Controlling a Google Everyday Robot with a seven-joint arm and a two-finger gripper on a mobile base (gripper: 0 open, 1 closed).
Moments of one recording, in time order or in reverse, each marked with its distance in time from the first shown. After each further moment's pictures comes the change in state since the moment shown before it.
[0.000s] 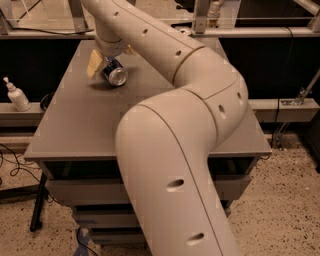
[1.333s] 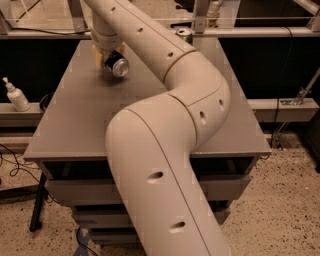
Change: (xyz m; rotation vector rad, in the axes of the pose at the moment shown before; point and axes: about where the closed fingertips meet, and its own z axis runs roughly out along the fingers) arm -0.026 0.002 -0.005 -0.041 -0.036 -0.027
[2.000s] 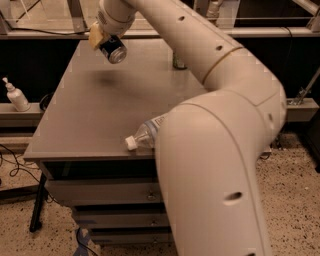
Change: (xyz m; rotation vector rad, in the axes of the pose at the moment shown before) arm -0.022 0.005 -0.068 -0.133 -0.293 0.024
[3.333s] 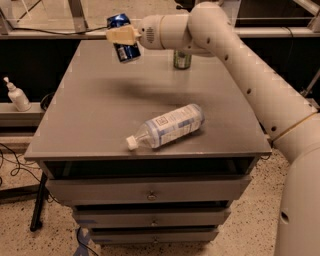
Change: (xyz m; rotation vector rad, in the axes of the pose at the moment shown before) arm 0.023 -0.011 -0.081 -0.372 -0.625 0.008
